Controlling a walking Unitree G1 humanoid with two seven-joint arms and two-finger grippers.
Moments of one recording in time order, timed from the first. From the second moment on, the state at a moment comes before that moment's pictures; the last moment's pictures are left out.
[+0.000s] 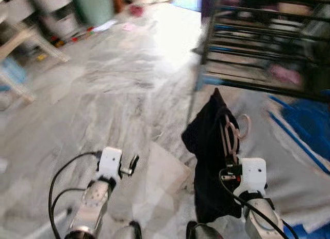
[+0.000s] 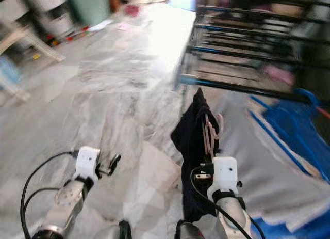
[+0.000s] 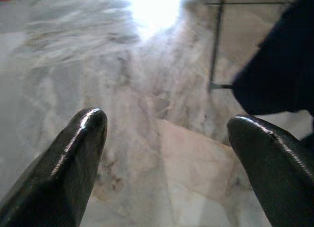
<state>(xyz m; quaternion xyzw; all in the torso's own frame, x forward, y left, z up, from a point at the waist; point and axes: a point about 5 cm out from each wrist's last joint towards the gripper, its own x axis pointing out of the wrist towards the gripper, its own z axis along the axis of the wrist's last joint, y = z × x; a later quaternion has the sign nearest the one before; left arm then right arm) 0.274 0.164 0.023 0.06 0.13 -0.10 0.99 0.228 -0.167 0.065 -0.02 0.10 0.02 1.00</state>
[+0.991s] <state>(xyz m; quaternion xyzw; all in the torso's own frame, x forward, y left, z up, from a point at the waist) 0.284 0.167 0.063 0.09 0.06 -0.08 0.99 0.225 -0.166 0.067 -0.02 0.09 0.01 1.00</state>
